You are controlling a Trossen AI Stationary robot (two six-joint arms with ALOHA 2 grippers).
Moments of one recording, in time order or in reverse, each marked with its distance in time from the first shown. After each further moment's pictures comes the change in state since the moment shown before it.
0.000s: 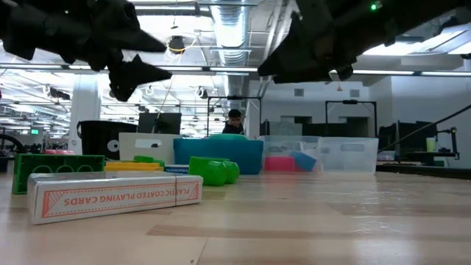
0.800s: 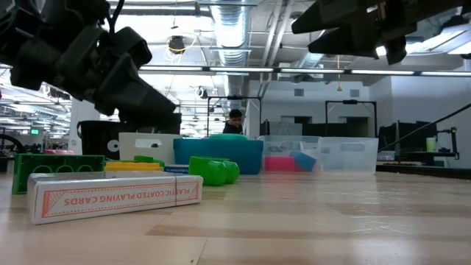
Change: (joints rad) left arm 0.000 0.368 0.000 0.253 0.000 0.159; right arm 0.196 0.004 0.000 0.022 0.309 0.188
